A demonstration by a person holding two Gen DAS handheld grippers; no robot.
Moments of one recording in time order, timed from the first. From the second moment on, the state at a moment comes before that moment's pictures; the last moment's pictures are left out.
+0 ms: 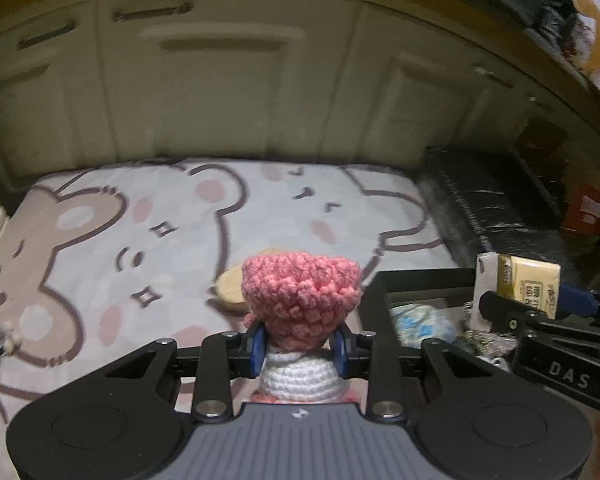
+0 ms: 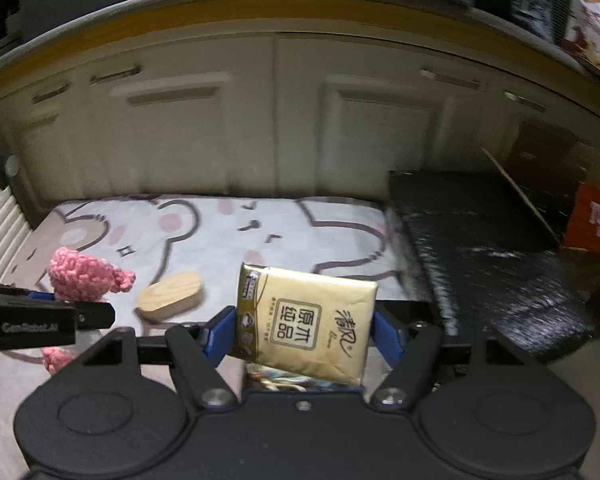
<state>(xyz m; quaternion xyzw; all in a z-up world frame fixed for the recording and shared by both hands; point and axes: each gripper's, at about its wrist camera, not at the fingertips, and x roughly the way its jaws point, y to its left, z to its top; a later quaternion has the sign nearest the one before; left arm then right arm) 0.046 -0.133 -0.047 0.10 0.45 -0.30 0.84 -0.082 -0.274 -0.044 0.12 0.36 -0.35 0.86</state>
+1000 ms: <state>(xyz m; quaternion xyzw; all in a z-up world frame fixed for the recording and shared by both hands) 0.010 -0.227 -0.071 0.04 0.44 -0.44 0.78 -0.143 -0.352 -0.075 0.25 0.33 -0.46 0.78</state>
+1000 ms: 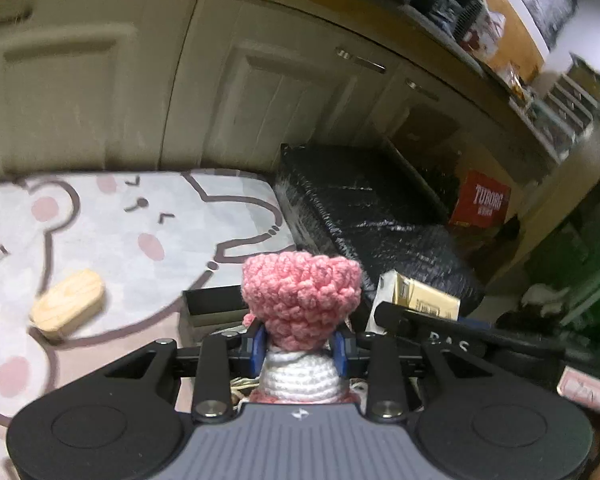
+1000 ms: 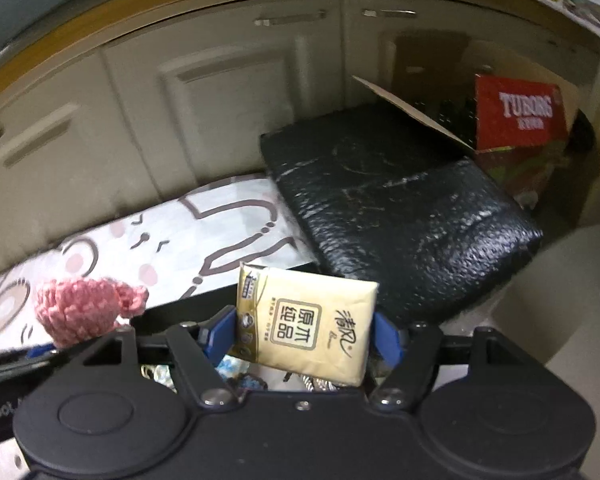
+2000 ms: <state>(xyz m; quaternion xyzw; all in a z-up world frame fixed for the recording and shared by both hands) 0.047 -0.245 -0.109 -0.03 0.48 -0.40 0.78 -0.147 -0.351 -0.076 0.27 0.37 -0.40 0.79</state>
